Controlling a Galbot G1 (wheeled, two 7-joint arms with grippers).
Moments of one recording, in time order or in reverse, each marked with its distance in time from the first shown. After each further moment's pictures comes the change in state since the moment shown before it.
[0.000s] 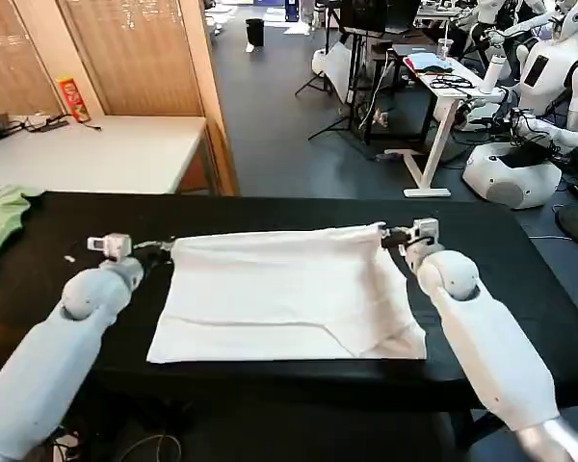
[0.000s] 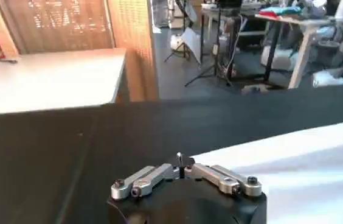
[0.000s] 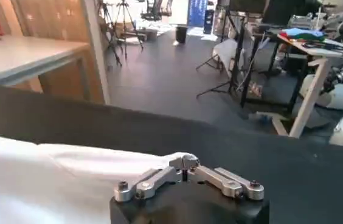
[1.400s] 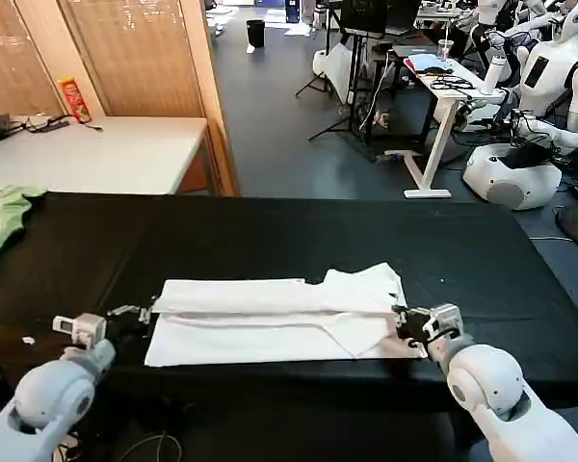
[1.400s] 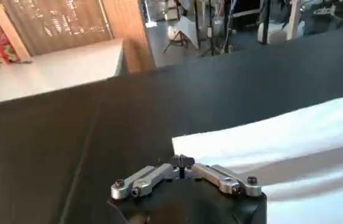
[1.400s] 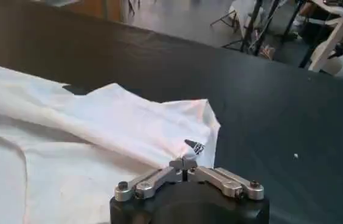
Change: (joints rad) left arm 0.463 0.006 -0.223 -0.297 0.115 -0.055 -0.049; right arm -0.395 -0.078 0.143 0.296 -0.024 -0.065 0.030
